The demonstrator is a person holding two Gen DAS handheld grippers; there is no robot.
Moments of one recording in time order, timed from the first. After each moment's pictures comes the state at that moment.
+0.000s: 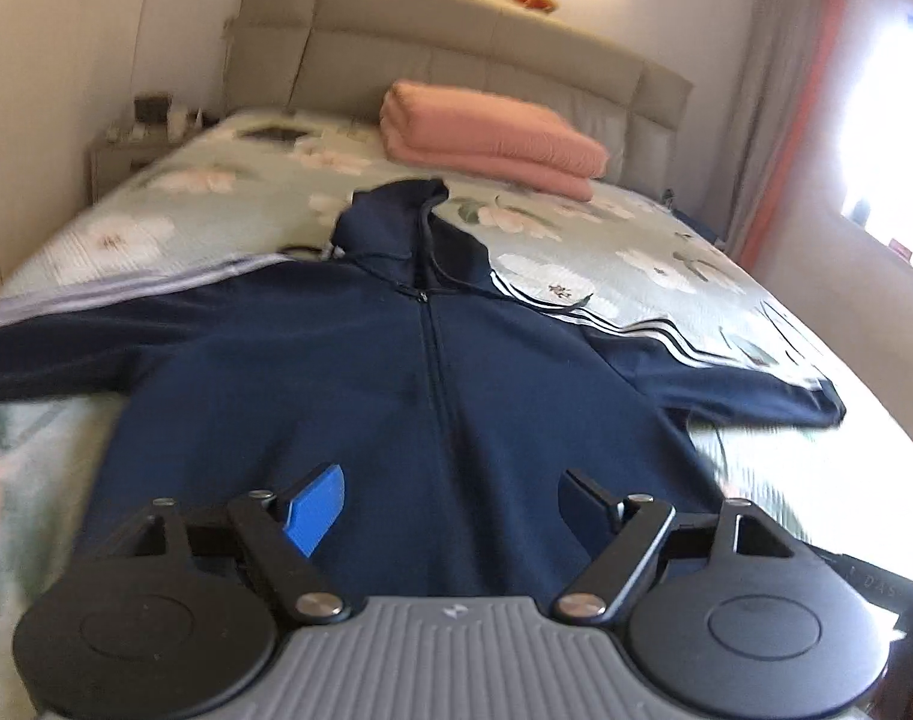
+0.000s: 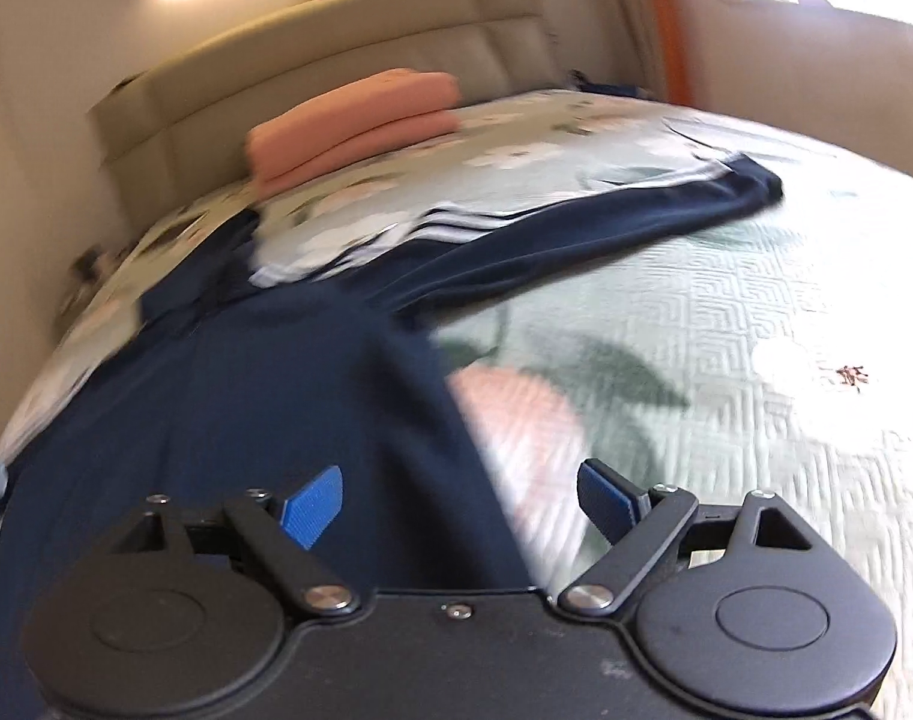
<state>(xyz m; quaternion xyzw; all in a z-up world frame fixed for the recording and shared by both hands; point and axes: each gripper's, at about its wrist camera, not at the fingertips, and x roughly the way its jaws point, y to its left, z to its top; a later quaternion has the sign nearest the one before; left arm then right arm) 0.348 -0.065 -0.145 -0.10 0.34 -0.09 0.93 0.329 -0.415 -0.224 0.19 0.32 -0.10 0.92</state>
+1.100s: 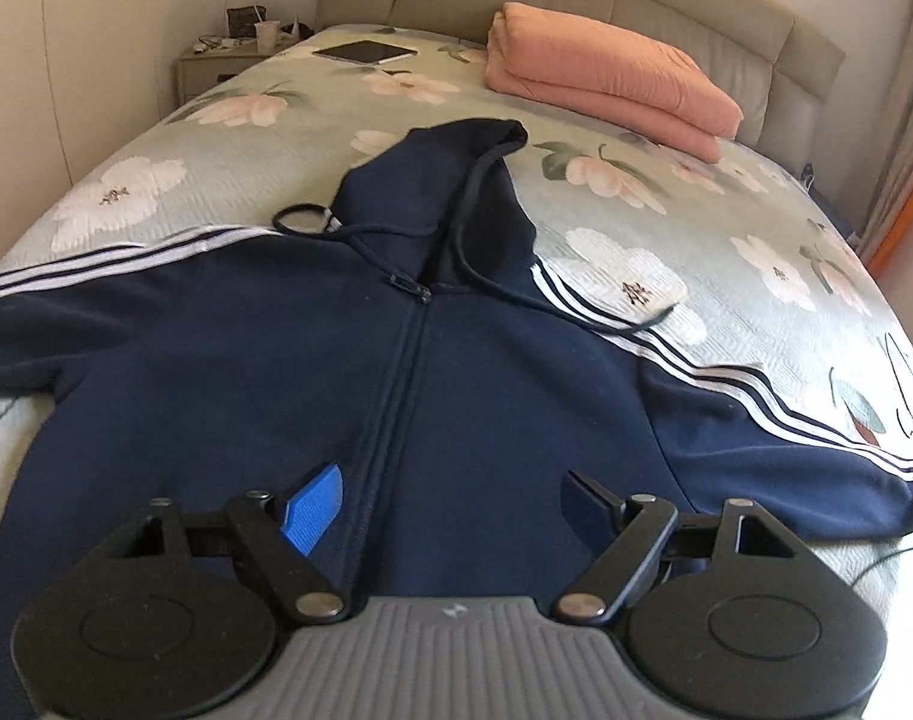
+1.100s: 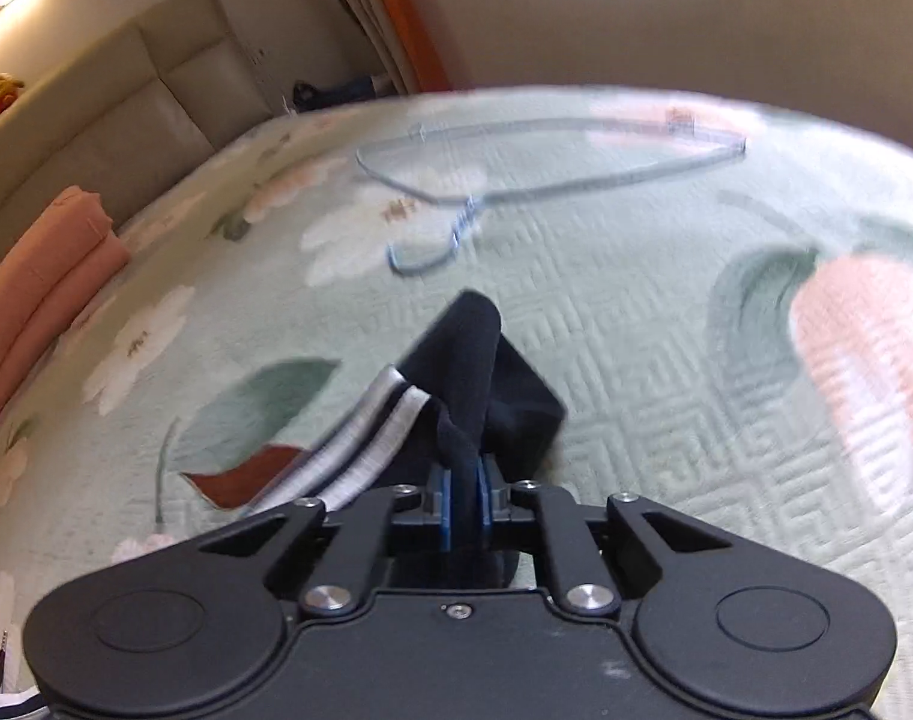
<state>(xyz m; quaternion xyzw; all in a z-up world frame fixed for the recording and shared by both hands) 0.485 -0.159 -0.125 -0.12 0.43 0.04 0.89 0.582 -0.773 -0.252 0.27 0.30 -0.30 0.86</state>
